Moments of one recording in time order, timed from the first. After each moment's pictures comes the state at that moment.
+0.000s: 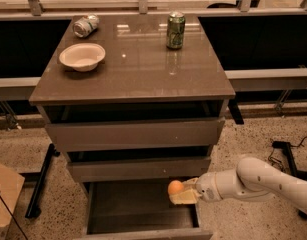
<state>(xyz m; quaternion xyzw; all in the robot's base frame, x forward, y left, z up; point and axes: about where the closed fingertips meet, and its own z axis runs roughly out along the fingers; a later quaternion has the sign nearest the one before) 0.462 -0.106 0.504 -0.34 0.82 0.39 0.24</state>
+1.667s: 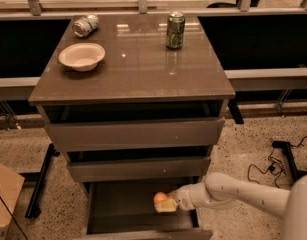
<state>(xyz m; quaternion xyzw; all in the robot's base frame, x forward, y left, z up) 0.492 -0.063 0.344 -0.32 0.84 0.38 0.22</state>
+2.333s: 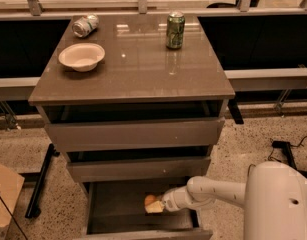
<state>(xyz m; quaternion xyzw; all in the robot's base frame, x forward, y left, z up) 0.518 -0.022 0.258 -0.30 0.87 0.35 0.19</state>
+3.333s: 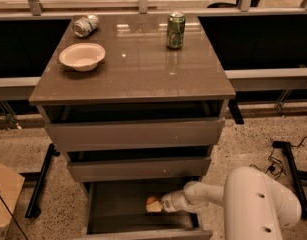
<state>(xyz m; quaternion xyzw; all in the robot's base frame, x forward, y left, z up) 0.545 -0.024 0.173 -0.21 0.90 0.34 0.17</state>
